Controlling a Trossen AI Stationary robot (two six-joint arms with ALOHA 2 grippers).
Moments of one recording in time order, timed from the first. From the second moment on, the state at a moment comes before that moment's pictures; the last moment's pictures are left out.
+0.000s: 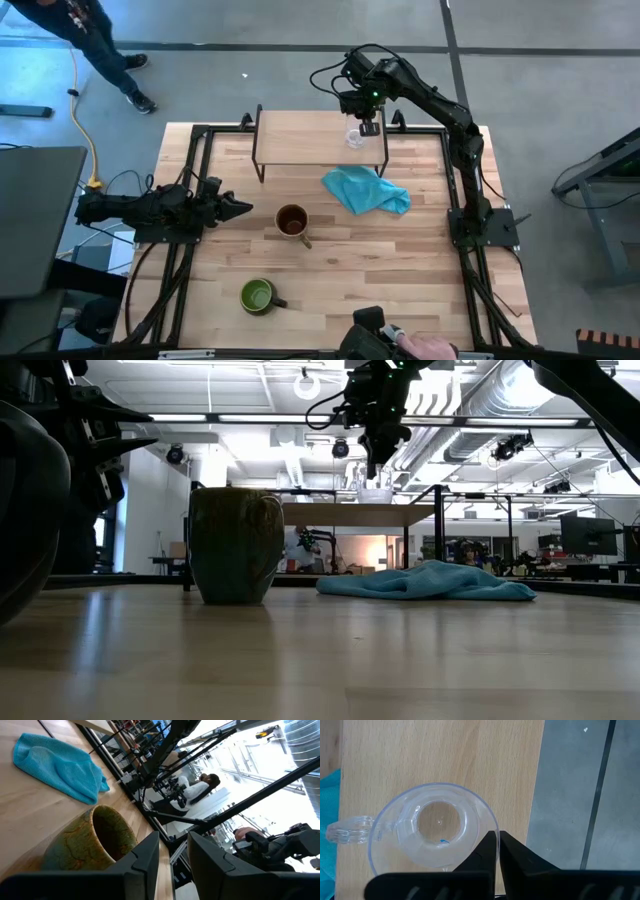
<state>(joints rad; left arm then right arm) 0.06 0.01 0.01 0.03 -0.07 -0.97 -0.62 2.08 2.30 -1.41 0.03 -0.82</state>
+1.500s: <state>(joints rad) 0.06 0.01 0.01 0.03 -0.07 -0.97 -0.62 2.08 2.30 -1.41 0.02 -0.77</state>
